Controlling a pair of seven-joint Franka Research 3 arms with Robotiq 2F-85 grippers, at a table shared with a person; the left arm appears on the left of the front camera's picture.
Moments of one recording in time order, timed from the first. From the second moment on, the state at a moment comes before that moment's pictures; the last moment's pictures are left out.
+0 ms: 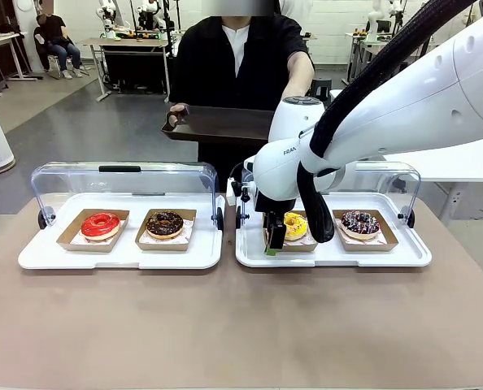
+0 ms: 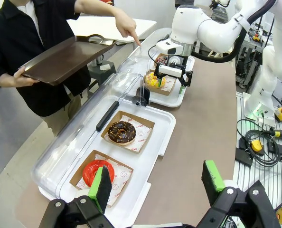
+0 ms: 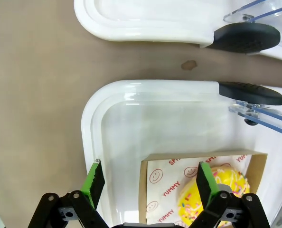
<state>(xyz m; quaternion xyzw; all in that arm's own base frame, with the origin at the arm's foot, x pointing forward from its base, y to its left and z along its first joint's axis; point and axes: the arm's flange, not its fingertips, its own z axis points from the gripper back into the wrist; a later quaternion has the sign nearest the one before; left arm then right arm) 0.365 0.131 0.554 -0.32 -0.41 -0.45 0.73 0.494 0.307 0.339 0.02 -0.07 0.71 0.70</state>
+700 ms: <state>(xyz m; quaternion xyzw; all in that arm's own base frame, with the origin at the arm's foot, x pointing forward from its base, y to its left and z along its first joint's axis) 0.365 0.131 0.554 -0.32 -0.41 -0.45 0.73 0.493 0.304 0.328 0.02 -0.05 0.72 0.70</state>
